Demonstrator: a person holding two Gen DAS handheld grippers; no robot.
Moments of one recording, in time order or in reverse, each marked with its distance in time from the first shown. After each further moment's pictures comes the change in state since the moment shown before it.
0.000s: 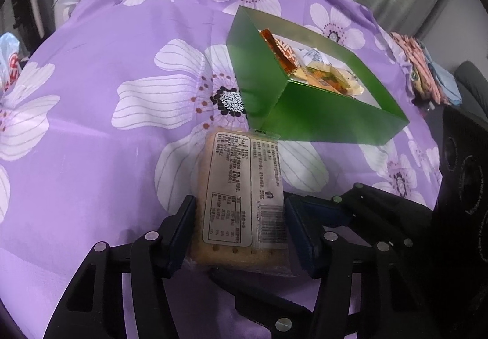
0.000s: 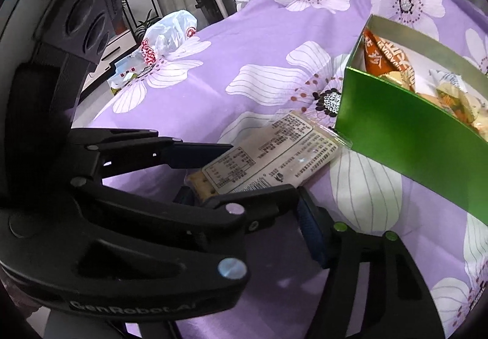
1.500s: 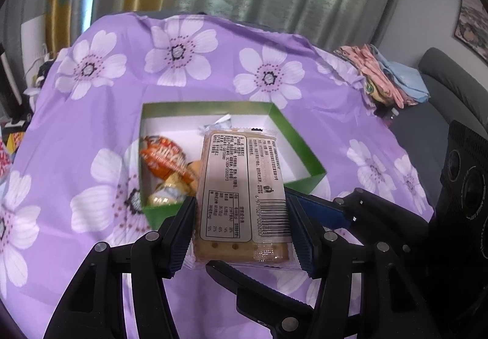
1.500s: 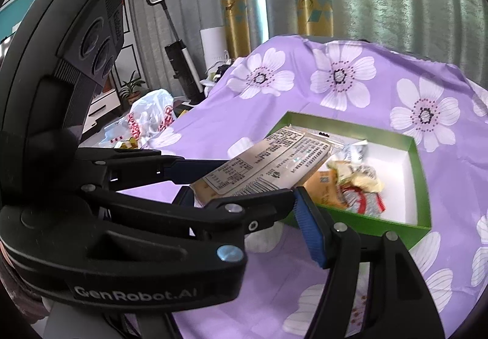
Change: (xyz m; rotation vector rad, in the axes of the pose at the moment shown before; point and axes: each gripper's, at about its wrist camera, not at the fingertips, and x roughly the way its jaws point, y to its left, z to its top) left arm -0.047 -0.132 0.065 0.175 -0.152 -0.046; right arm -0.138 -0.047 0.015 0.035 -0.306 -0.118
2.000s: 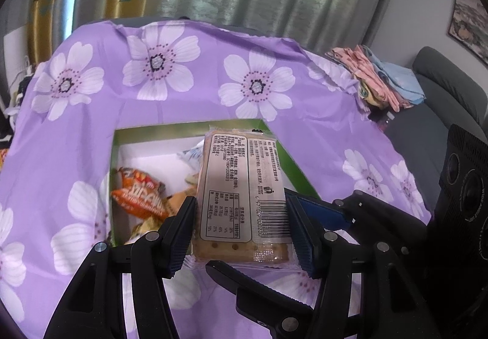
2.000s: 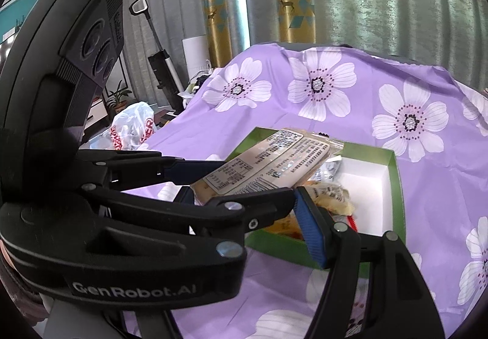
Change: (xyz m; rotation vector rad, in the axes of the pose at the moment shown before) left arm 0.038 -0.009 0.037 0.030 -0.005 -0.048; right arm 0.011 -0.044 0.021 0.024 -0.029 -0.052
